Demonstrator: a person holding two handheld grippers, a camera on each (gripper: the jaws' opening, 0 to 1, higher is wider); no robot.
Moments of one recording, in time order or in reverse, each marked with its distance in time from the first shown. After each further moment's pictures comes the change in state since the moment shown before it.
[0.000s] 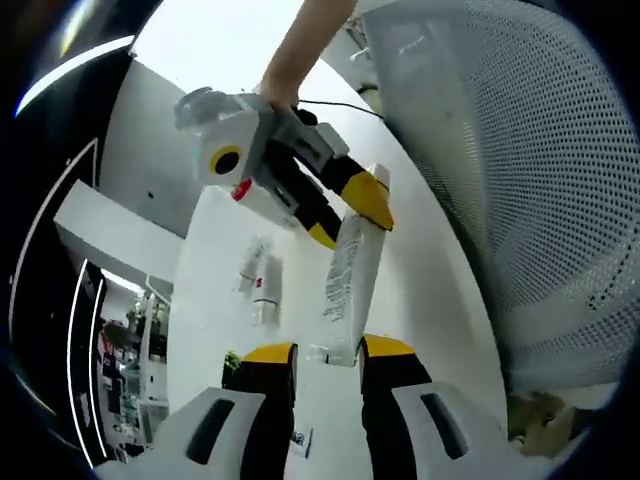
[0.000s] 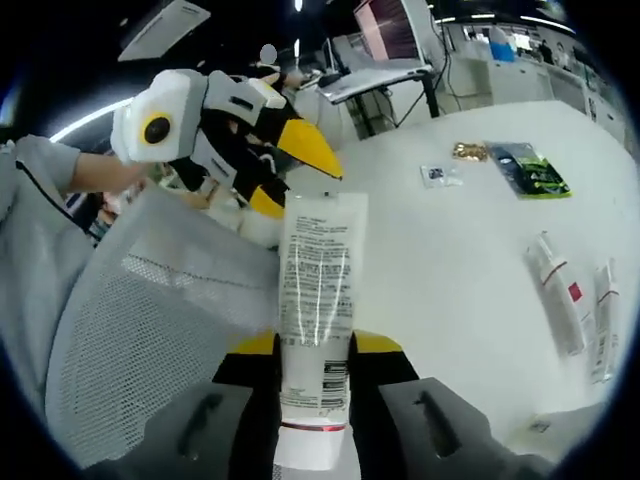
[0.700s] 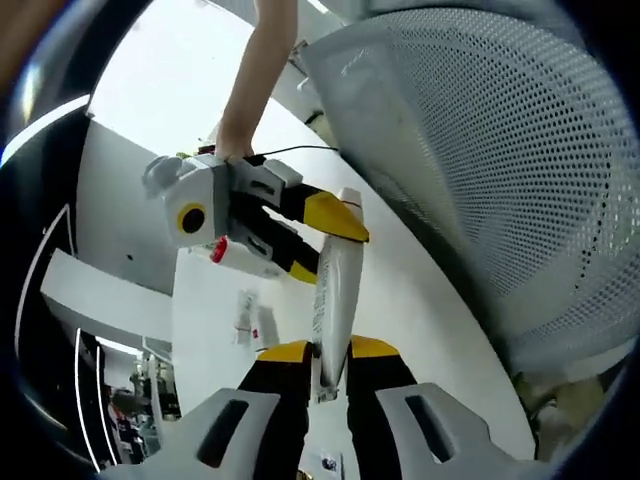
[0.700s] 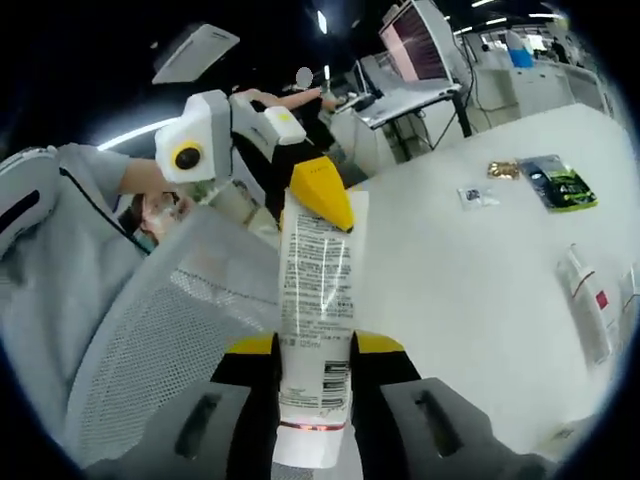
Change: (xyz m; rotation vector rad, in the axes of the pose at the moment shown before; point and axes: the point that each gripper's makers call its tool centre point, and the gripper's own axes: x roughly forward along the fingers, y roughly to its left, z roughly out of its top) left arm -0.005 -0.006 0.034 0.207 -0.090 -0.077; right arm -0.008 0.028 0.014 -0.009 -0.119 0.170
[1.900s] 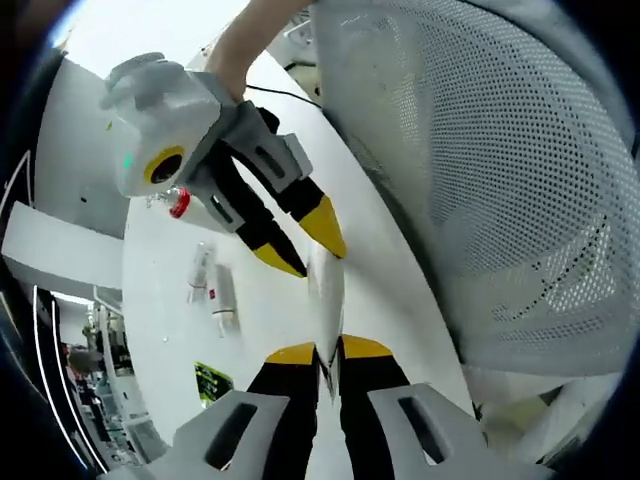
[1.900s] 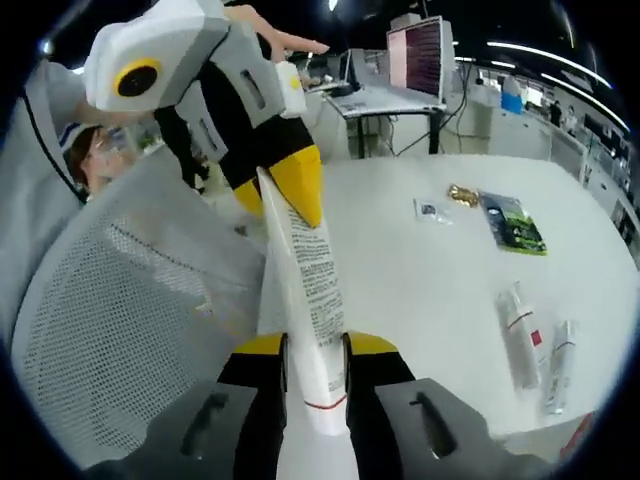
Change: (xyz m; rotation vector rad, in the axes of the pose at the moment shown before) left arm 0.001 -0.010 -0.006 -0.177 0.234 -0.245; right arm -0.001 -0.030 -0.003 -0.227 0.147 -0.340
